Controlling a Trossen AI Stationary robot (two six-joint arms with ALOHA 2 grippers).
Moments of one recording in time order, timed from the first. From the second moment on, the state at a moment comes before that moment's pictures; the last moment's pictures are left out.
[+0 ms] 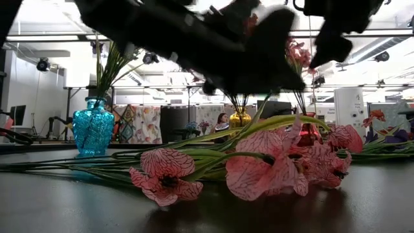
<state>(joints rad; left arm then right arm) -0.34 2.11 1.21 0.55 -0.60 -0.15 0.16 1.03 0.83 -0.62 0.09 0.50</state>
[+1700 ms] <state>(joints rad) -0.29 2.13 1.52 -0.23 -0.51 -0.20 0.24 0.87 0.83 -1.00 0.10 0.64</state>
